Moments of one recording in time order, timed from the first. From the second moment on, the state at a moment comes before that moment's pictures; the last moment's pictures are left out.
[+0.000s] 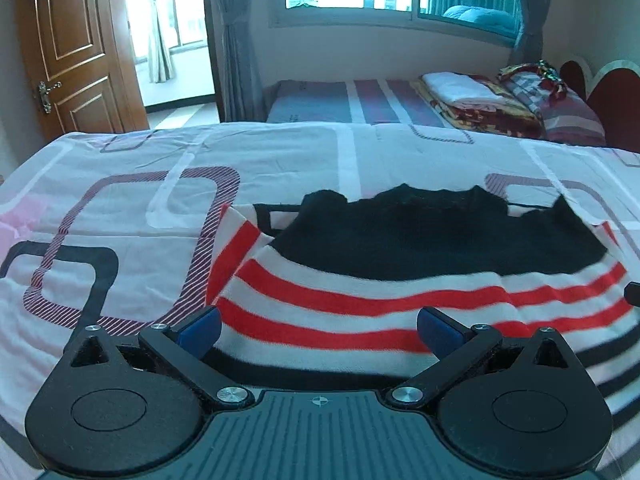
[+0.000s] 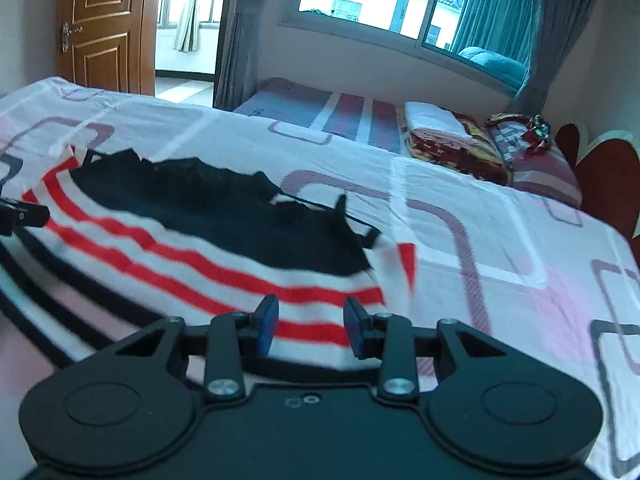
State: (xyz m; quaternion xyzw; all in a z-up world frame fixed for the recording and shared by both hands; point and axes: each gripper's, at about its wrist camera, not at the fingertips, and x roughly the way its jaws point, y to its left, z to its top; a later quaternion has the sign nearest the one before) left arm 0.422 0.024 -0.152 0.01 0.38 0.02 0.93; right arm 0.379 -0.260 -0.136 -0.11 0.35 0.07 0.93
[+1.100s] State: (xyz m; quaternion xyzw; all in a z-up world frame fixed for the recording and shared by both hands) left arm 0.461 0.024 -0.189 -0.01 0.42 0.05 0.90; right arm 0.422 -0.221 -0.180 -0.10 0.35 0.12 0.92
